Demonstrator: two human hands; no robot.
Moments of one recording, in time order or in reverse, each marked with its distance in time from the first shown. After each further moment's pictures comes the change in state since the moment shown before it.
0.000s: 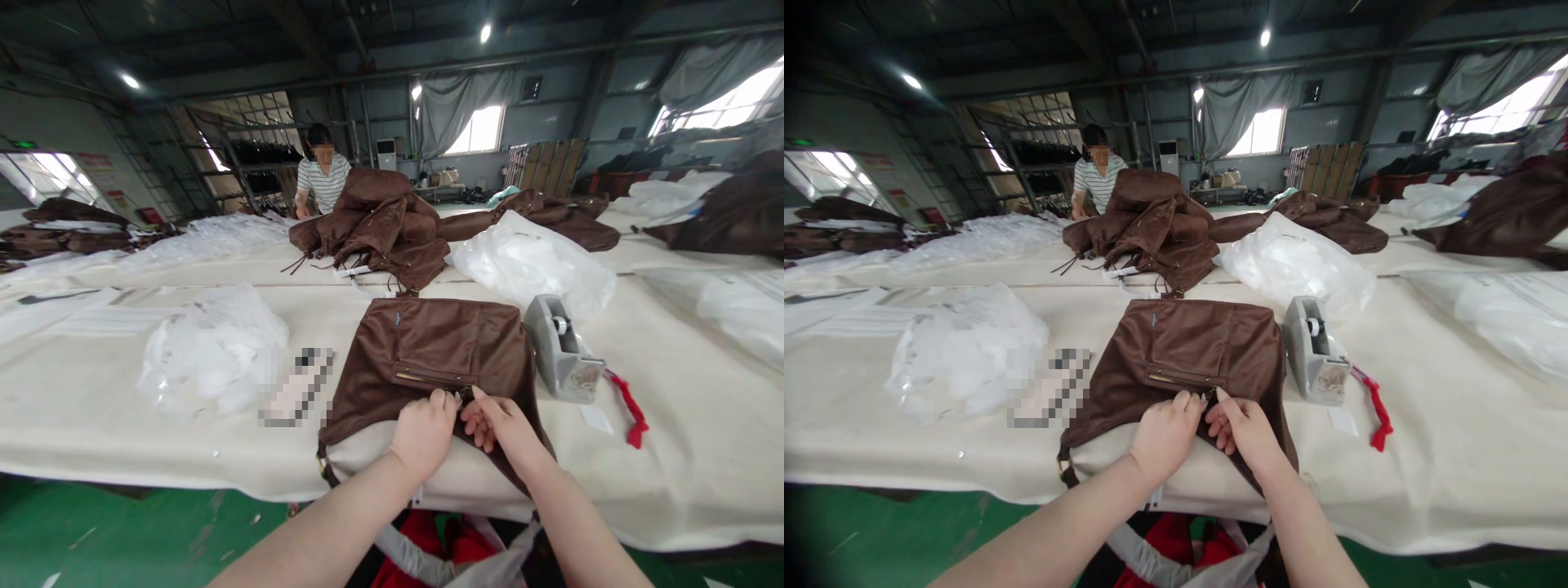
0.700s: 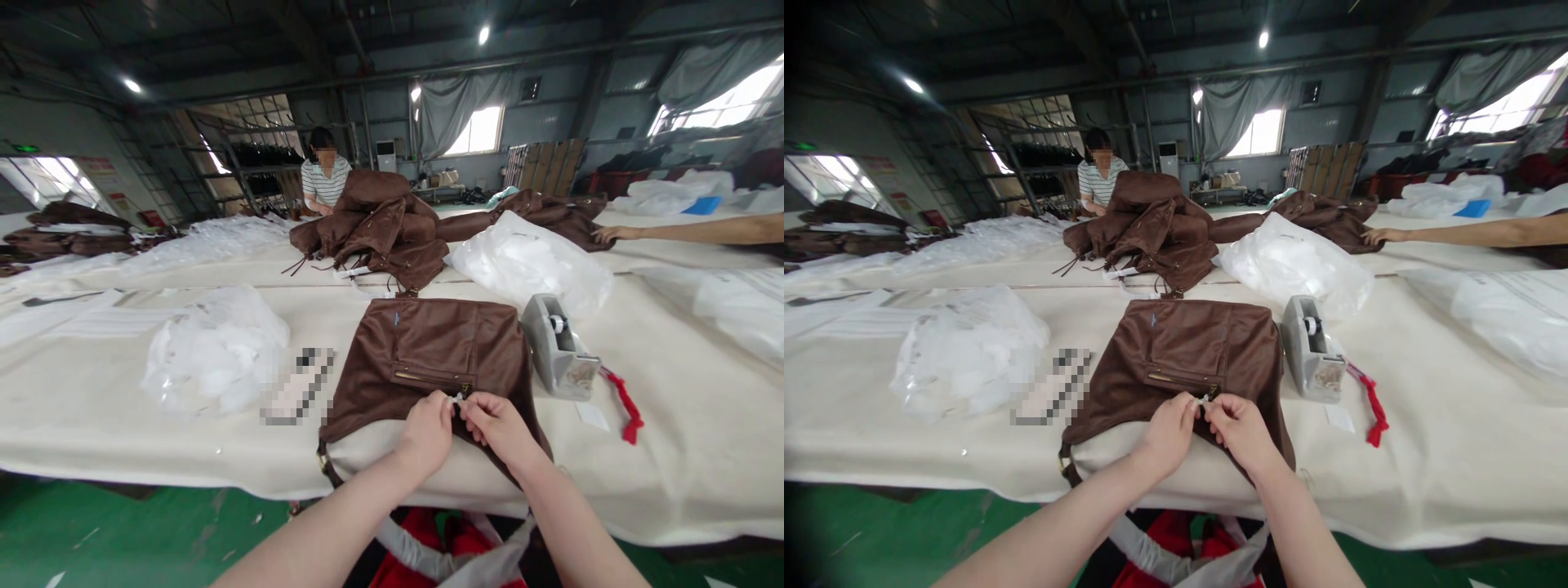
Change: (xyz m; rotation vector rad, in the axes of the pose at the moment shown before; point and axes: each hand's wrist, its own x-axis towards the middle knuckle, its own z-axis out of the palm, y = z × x) left_hand 0.005 0.009 0.003 -0.720 0.017 -0.375; right_hand 0.001 0.007 0.003 -0.041 -0.007 -0.091
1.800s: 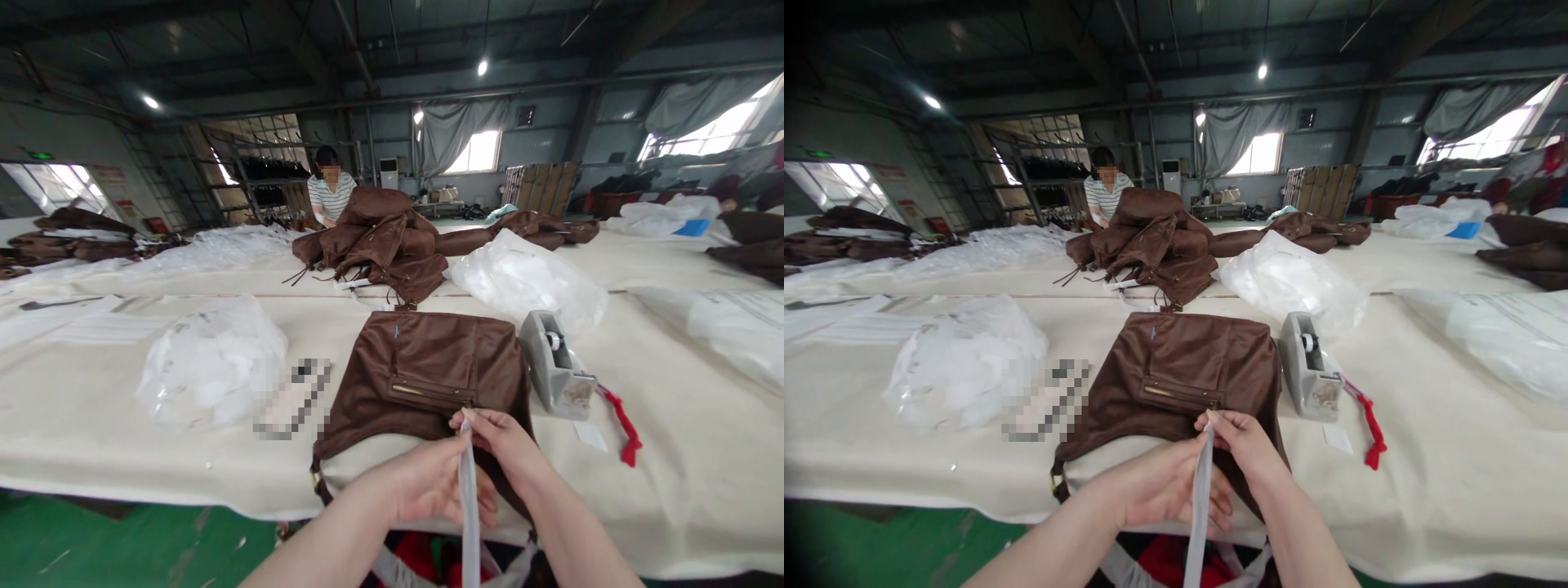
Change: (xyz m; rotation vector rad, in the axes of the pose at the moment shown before) left_hand -0.020 0.008 -0.012 -0.892 -0.865 -0.481; right_hand -0.004 -0.019 -0.008 0.284 -0.086 0.091
